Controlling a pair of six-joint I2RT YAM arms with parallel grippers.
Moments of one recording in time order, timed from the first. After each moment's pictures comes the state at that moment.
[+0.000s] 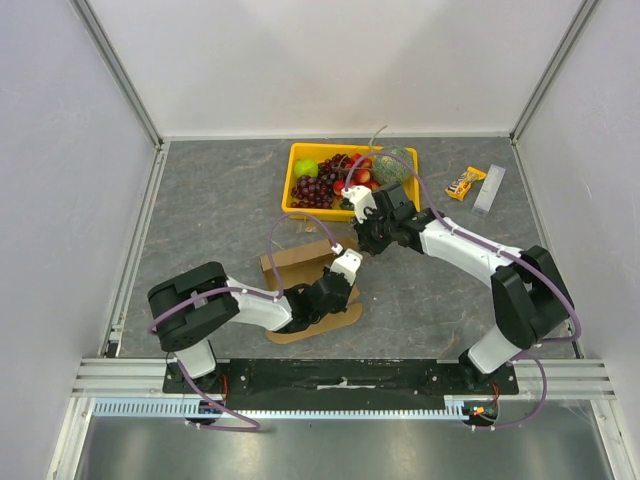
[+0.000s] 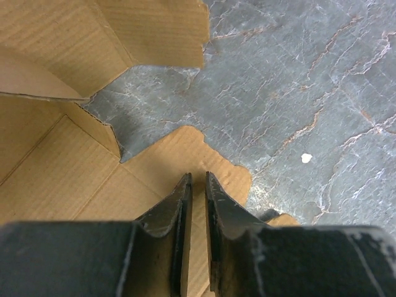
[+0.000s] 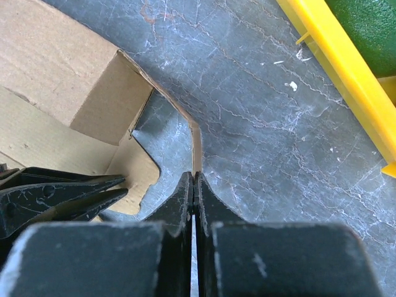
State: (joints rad) left arm -1.12 1.71 0.64 0.49 -0.42 -0.31; right arm 0.56 1.60 1.06 -0.34 -0.26 -0.14
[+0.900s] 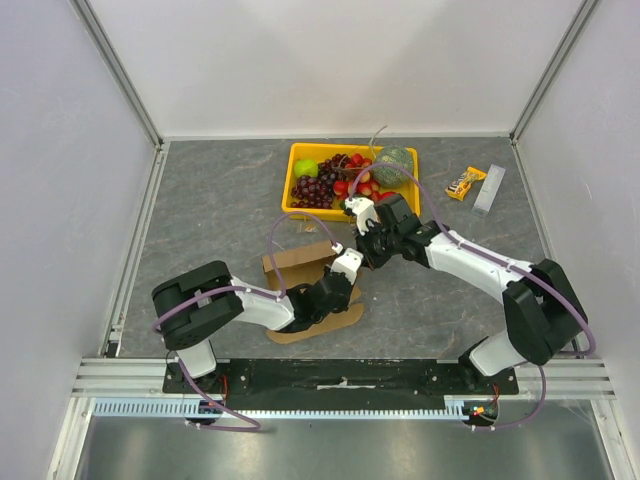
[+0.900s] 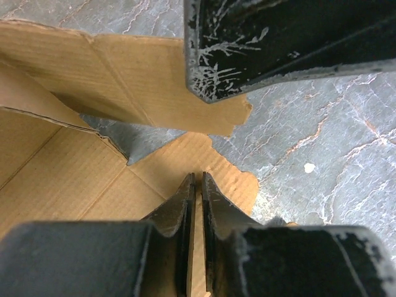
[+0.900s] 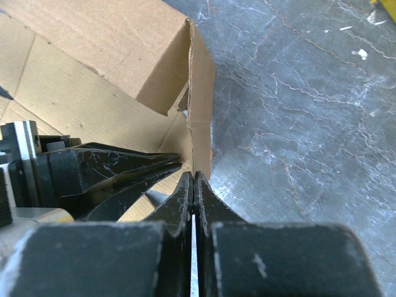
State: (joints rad) left arm -1.12 1.73 0.65 0.50 -0.44 -0.32; right arm 0.60 1.51 0.96 -0.32 -0.36 -0.03
